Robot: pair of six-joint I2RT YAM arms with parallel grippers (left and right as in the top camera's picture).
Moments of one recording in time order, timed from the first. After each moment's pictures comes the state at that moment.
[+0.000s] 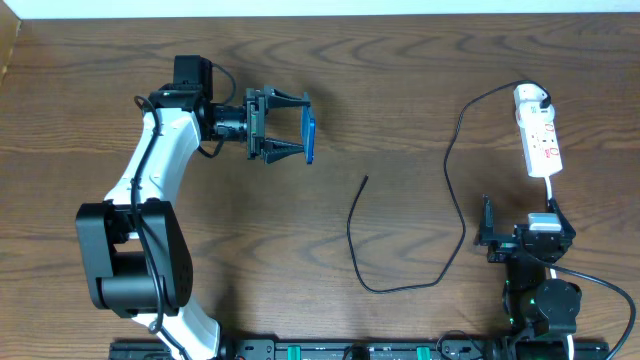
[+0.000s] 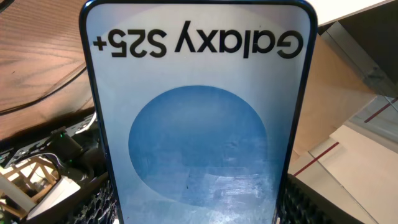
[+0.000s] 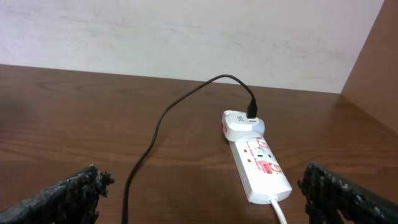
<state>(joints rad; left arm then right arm) 0.01 1.85 1.37 -0.82 1.40 -1.01 0.01 0.01 0.01 -0.07 0.08 -0.09</state>
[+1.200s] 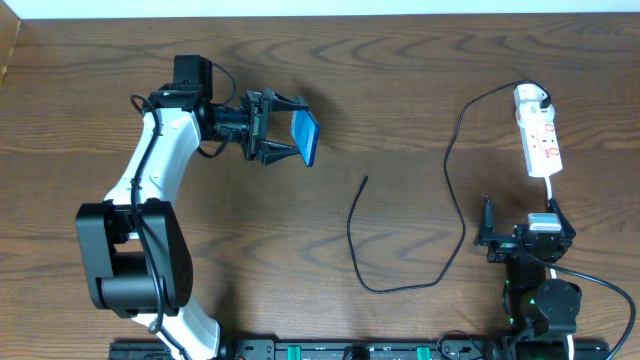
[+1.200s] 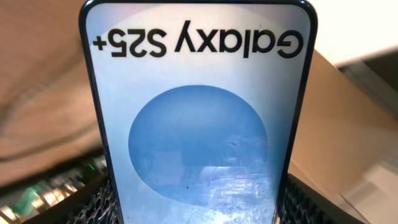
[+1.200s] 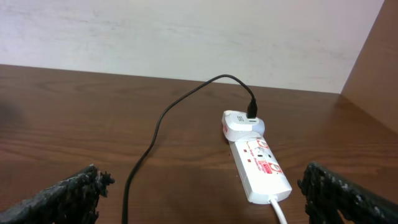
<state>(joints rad) 0.01 1.85 1.37 -0.81 1.20 -1.00 0.01 0.01 0.01 -0.07 0.08 -0.09</state>
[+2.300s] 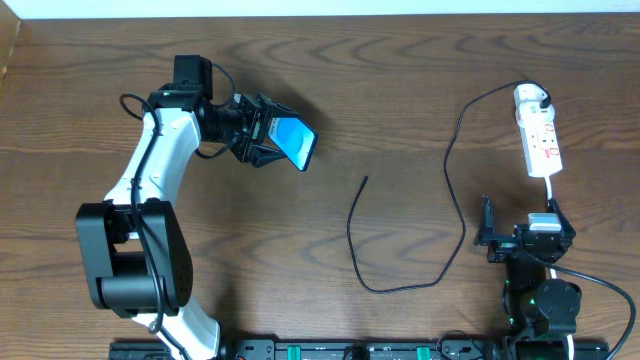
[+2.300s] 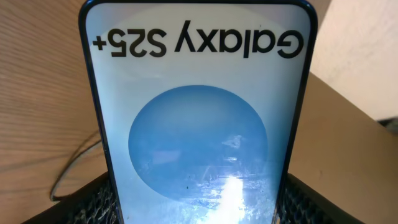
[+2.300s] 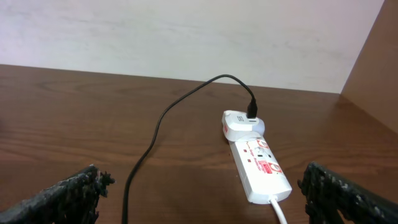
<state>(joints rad) 0.01 1.85 1.37 -0.81 0.95 -0.97 0.01 0.01 0.01 -0.07 0.08 -0.09</state>
